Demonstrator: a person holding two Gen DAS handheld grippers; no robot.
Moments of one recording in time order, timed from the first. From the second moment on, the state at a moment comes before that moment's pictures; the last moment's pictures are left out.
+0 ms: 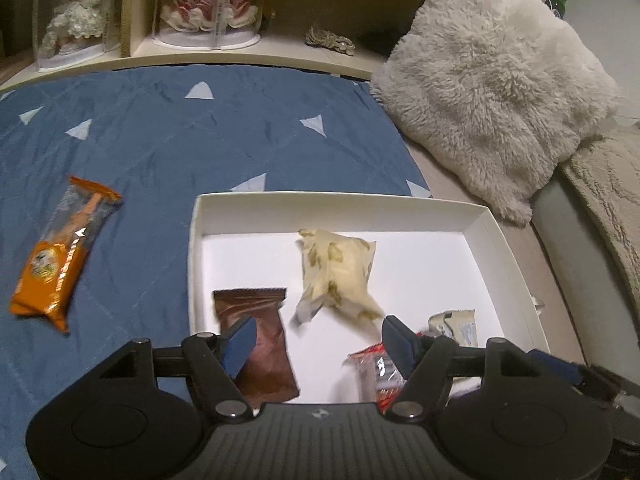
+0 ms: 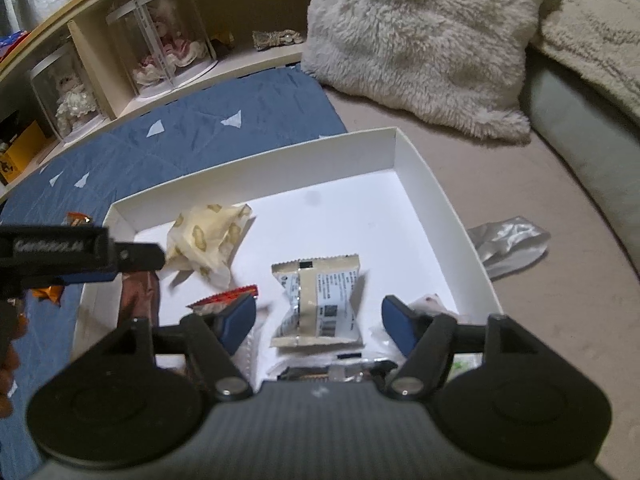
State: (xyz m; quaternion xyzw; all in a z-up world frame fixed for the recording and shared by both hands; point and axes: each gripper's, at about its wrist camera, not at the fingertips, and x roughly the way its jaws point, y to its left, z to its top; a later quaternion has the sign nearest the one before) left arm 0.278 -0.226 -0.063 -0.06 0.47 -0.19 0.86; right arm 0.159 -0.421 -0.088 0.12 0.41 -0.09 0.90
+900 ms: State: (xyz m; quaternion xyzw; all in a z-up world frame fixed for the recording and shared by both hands) left arm 0.213 -0.143 -0.006 -0.03 0.39 -0.17 0.90; right arm 0.113 -0.372 -0.023 0.07 0.35 -0.10 0.93
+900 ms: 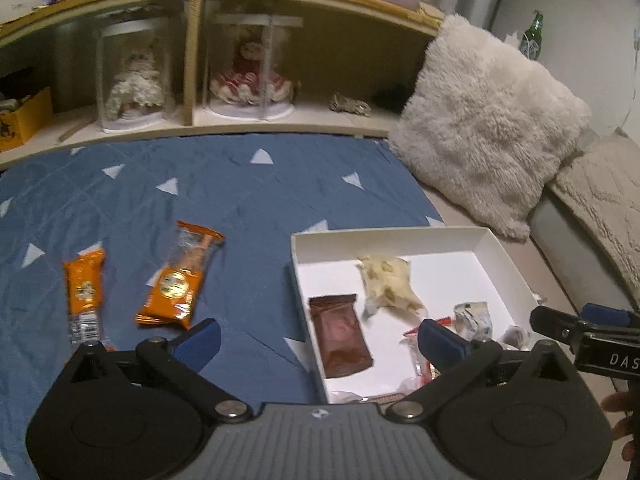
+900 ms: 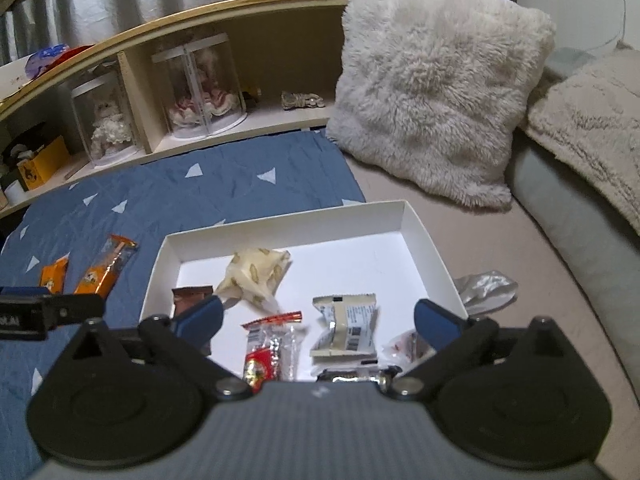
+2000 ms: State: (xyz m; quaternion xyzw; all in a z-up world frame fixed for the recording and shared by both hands) left arm 0.261 0.033 -0.028 -0.09 0.40 -0.06 0.91; right arm 0.181 -0.226 -0.019 0.07 0.32 0.02 0.95
